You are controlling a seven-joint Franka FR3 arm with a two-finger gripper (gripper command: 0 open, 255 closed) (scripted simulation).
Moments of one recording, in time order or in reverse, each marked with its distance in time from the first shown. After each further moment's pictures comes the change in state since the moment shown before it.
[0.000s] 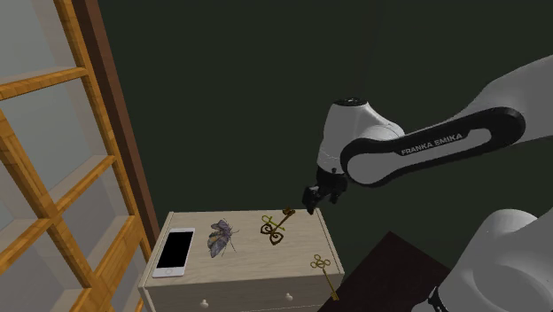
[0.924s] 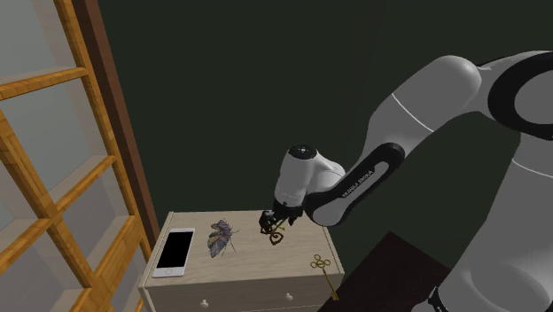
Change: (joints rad) arm -0.037 0.588 0.085 0.185 -0.397 0.490 0.486
